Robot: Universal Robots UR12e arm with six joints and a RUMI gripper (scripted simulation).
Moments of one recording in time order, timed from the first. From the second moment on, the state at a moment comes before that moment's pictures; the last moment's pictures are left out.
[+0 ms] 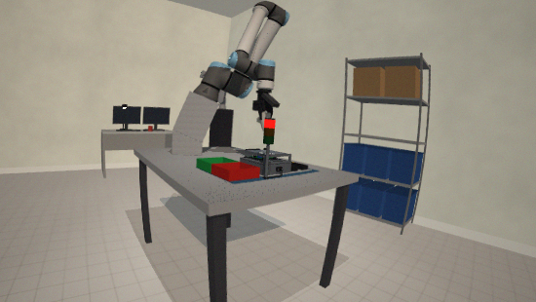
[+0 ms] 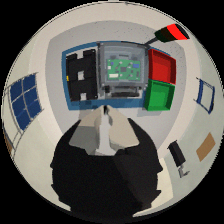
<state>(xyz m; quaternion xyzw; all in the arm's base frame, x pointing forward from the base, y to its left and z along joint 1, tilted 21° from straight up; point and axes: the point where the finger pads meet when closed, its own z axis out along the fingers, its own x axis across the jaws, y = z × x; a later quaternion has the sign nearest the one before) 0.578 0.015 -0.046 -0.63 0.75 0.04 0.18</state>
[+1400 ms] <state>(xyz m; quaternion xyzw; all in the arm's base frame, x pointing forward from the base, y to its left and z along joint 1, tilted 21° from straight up) 0.598 0.046 -0.106 -0.63 0.75 0.04 0.18</state>
